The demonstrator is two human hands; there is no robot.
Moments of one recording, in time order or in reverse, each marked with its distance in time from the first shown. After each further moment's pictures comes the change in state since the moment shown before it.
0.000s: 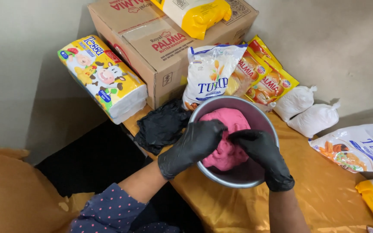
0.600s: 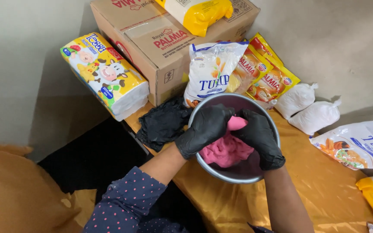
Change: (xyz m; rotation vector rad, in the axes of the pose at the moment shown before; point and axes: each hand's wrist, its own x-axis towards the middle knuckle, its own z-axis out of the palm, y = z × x) left_hand 0.035 -0.004 0.007 -0.311 0.132 0.100; right_hand 0.058 0.032 0.010 -0.054 0.110 -0.240
